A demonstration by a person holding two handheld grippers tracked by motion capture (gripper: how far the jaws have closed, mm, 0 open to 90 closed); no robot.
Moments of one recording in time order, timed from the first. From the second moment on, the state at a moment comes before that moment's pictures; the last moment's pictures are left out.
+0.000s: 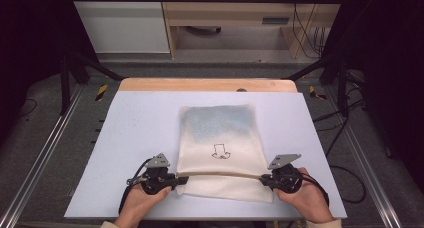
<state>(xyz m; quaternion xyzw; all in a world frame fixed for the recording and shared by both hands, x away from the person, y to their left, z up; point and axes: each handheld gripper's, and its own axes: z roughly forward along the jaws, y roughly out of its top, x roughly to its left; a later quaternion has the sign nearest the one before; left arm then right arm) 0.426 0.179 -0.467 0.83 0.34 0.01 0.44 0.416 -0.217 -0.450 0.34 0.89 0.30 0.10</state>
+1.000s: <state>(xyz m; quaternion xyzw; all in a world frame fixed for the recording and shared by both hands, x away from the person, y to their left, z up) 0.426 0.179 -0.466 0.83 0.34 0.01 0.44 0.414 -0.228 -0.453 0.35 0.88 0.29 0.10</state>
